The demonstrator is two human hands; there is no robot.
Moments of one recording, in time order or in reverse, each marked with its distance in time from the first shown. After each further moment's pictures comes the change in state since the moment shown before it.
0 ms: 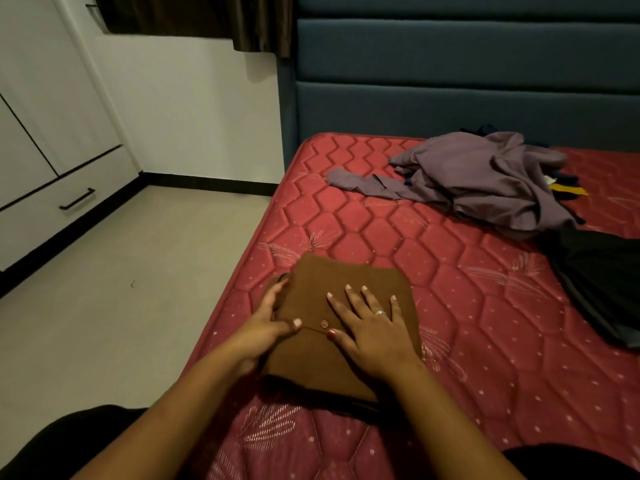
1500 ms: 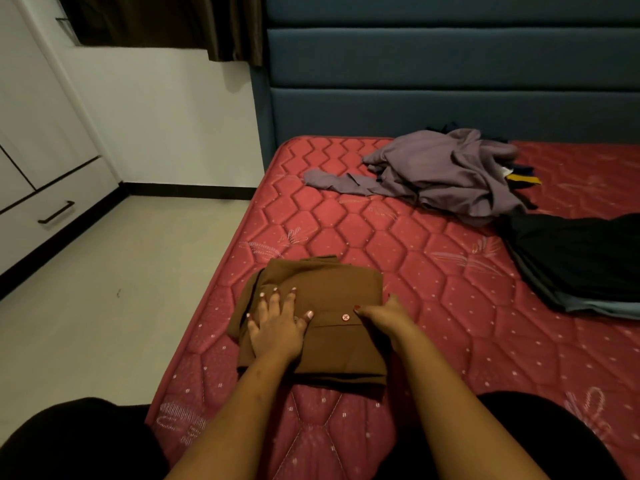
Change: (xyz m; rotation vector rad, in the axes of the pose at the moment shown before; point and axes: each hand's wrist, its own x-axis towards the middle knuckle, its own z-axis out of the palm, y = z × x) left_hand 0.018 -0.040 0.065 1.156 0.328 0.048; right_hand -0.011 0.056 0.006 1.213 0.090 0.765
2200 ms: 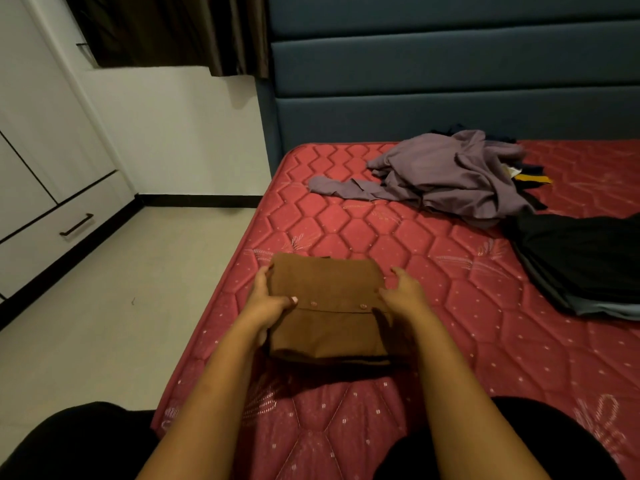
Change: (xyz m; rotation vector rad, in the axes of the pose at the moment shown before) left_hand -0.004 0.016 -0.076 -1.049 -0.044 -0.103; right_hand -0.010 -0.040 -0.031 -0.315 0.062 -0.299
